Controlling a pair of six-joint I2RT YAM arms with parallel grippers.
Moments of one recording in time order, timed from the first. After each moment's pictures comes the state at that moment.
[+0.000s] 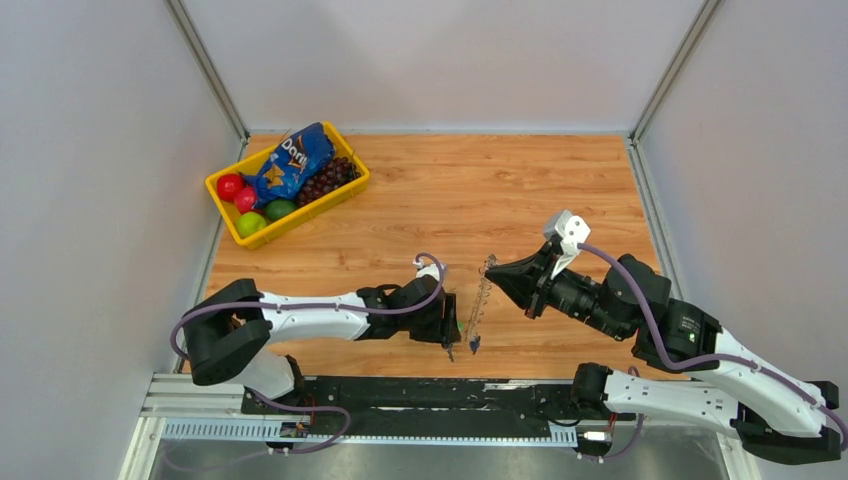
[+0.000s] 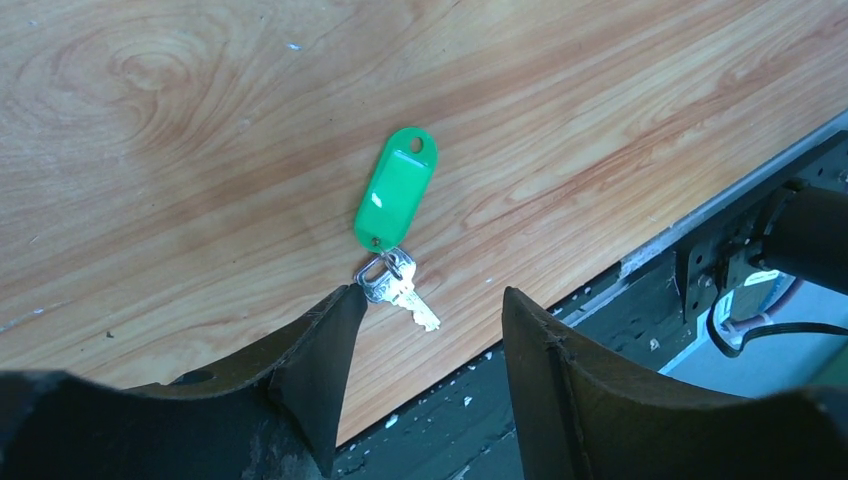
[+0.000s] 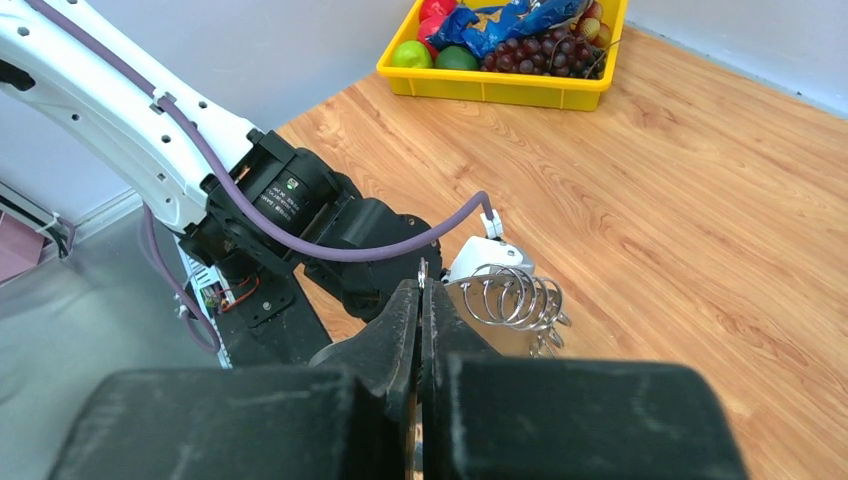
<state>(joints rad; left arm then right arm) -1.13 1.46 0.72 -0.12 -0.03 -0.93 1.17 0.65 1.05 -0.49 0.18 0.20</state>
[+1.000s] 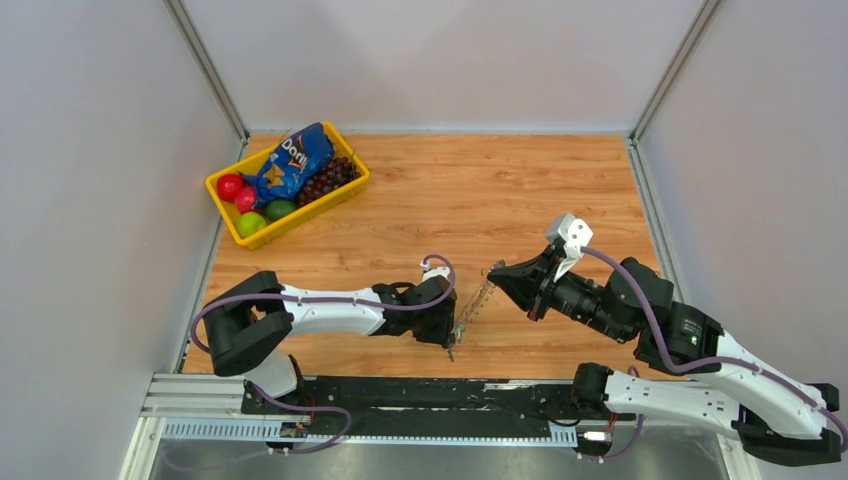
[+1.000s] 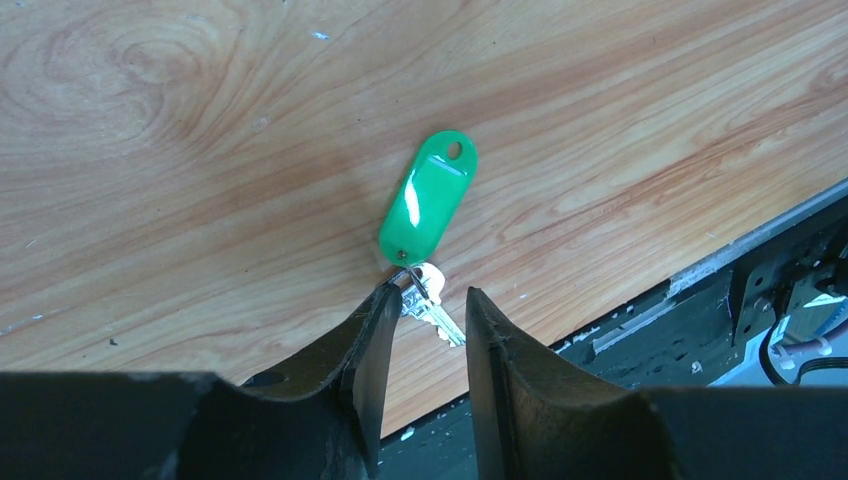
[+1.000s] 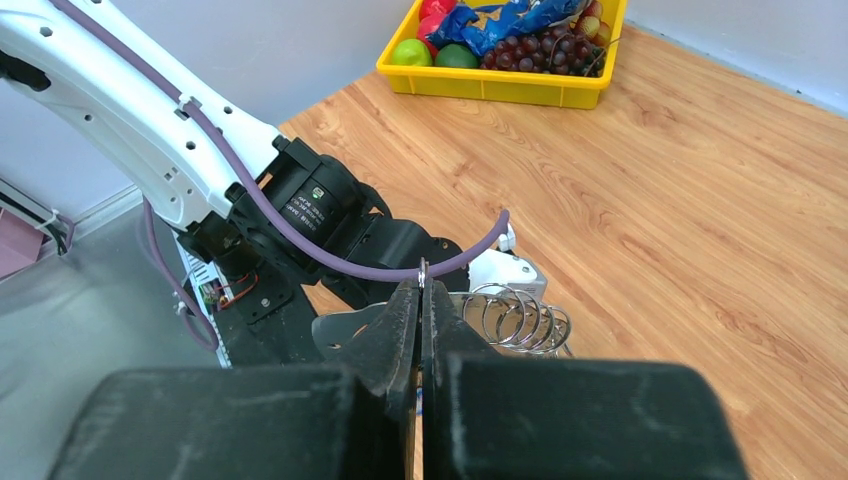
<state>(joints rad) -1.15 1.57 0.81 -0.22 -0.04 -0.94 1.17 0.63 1.03 -0.49 0.18 0.20</state>
